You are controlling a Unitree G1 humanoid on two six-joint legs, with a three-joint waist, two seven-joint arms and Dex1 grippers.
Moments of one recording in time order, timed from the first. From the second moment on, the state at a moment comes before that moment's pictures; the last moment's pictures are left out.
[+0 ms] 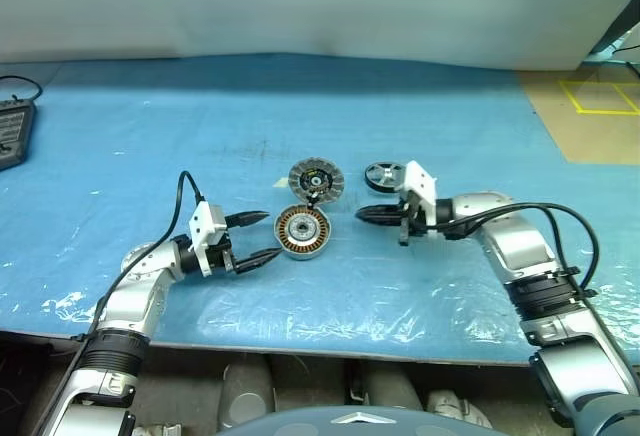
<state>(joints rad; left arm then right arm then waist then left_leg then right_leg) -0.20 0.46 -0.03 0.24 -0.39 -0.10 -1.18 -0.49 -0.60 0.15 0.16 0.23 0.37 1.14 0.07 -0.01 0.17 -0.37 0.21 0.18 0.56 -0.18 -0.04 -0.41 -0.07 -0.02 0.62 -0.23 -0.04</state>
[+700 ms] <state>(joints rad) -0.20 0.45 -0.03 0.26 -0.39 -0.10 -1.18 -0.94 -0.58 0.17 0.92 -0.04 -0.02 0.99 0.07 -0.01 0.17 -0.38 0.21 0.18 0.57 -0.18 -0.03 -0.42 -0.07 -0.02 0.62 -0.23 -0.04</state>
